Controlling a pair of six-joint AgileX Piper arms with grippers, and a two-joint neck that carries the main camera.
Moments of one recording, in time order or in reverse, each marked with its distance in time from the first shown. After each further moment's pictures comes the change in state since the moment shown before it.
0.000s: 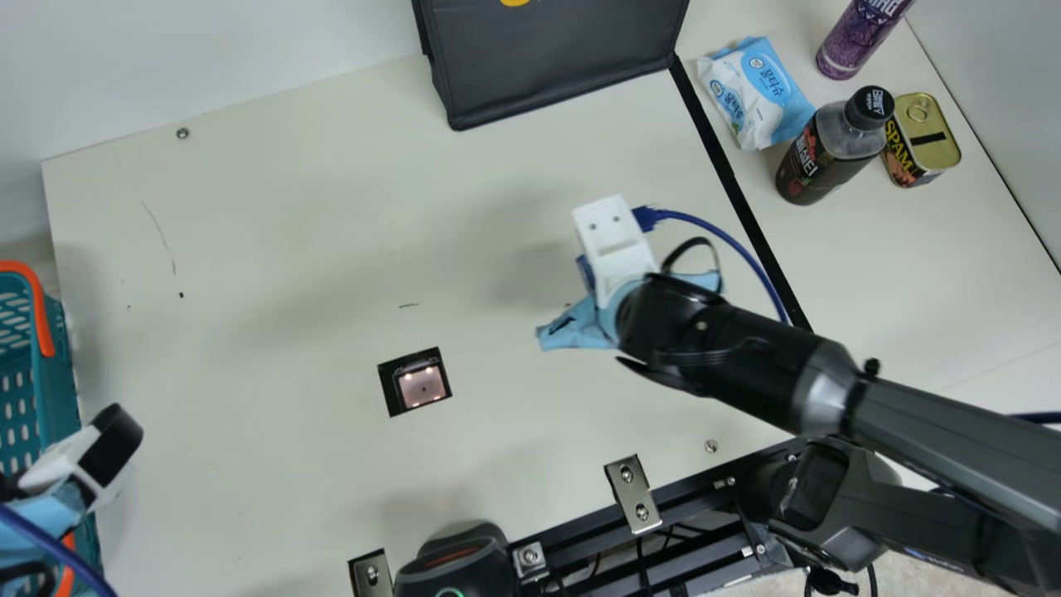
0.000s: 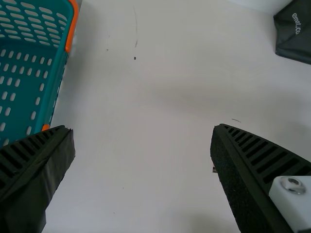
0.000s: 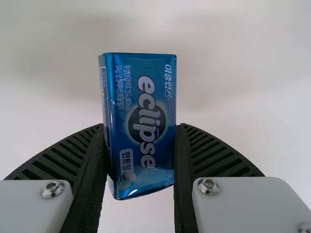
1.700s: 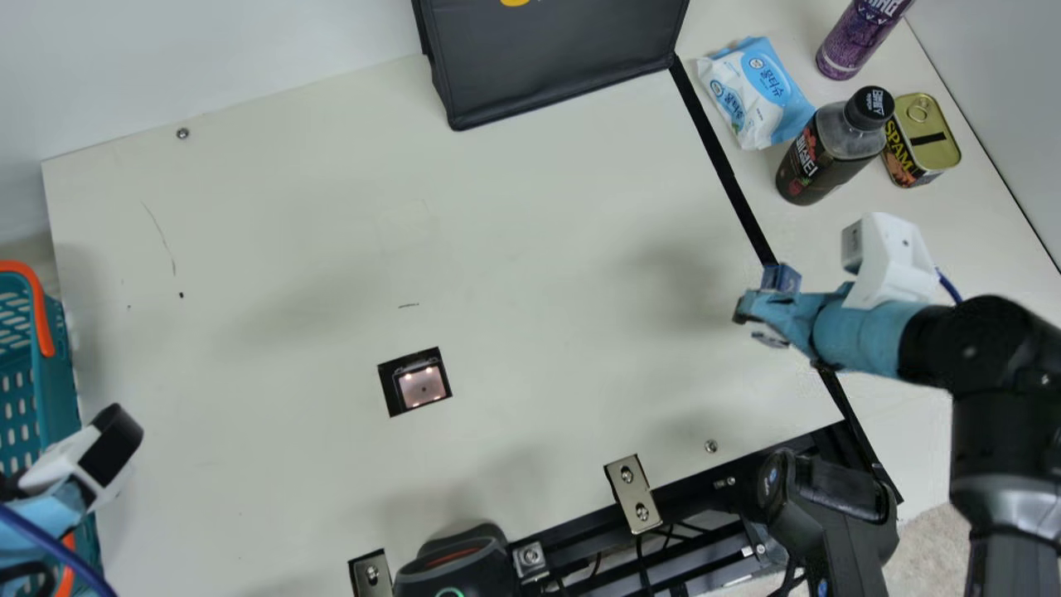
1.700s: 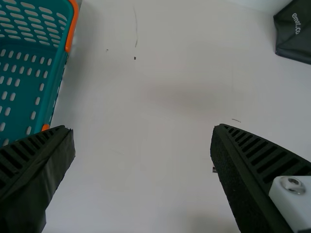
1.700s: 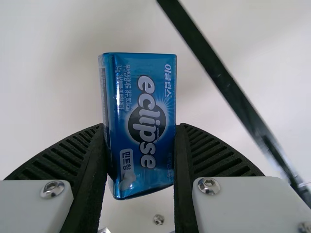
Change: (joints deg) left arm 0.0 0.0 0.0 0.0 0.0 0.0; right arm -81.0 -20.5 7.7 42.6 13.3 -65.1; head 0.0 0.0
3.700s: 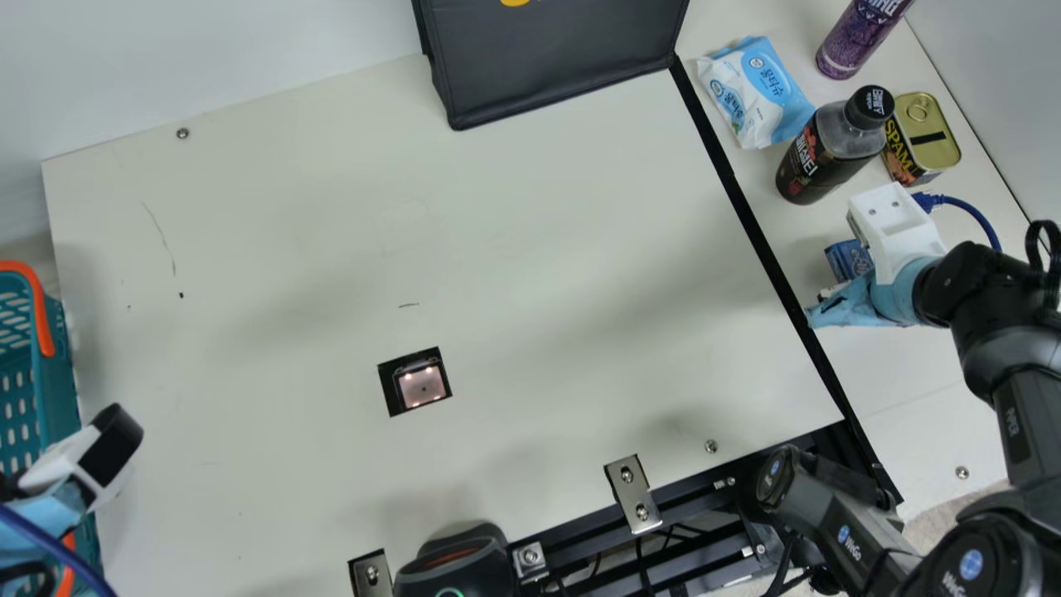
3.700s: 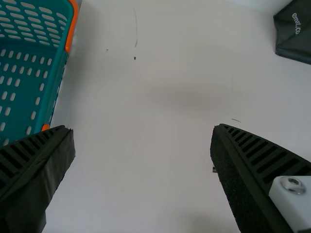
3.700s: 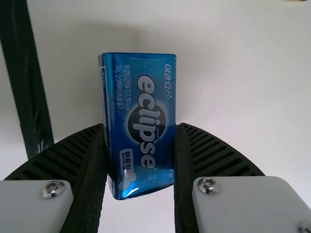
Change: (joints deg) left arm 0.0 0.0 0.0 0.0 0.0 0.0; right arm -0.6 20.4 4.0 -22.0 -34.4 -27.9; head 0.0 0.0
